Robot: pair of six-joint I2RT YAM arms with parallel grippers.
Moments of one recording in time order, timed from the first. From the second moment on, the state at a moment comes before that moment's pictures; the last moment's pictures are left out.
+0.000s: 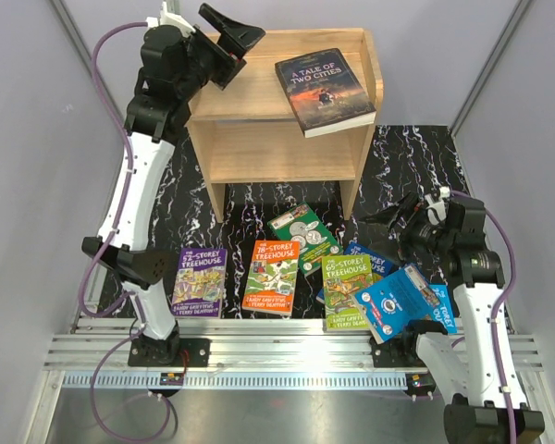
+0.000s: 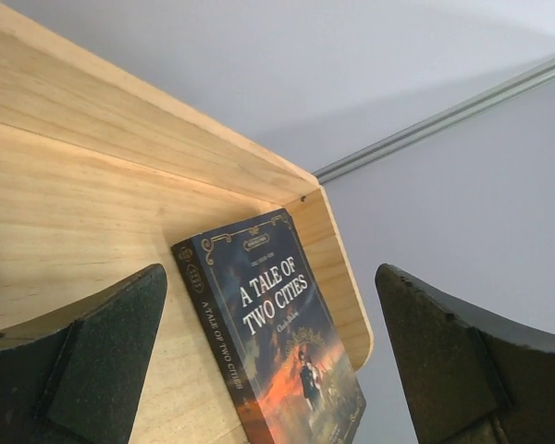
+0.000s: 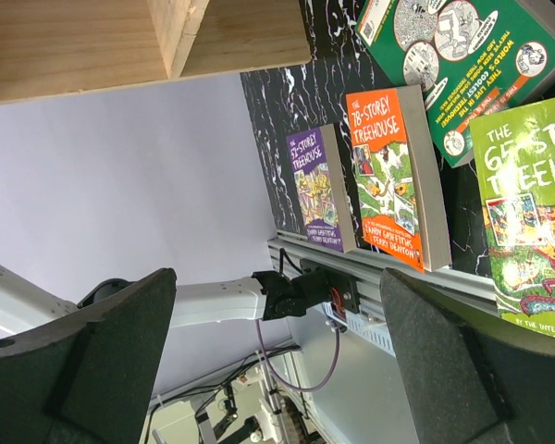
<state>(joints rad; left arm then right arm) -0.34 1.85 2.39 -0.52 0.16 -1.02 -0.05 0.78 0.89 -0.73 -0.77 0.98</state>
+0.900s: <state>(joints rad) -0.53 1.92 2.37 -0.46 0.19 -1.00 -0.04 0.78 0.84 -0.73 -0.74 0.98</state>
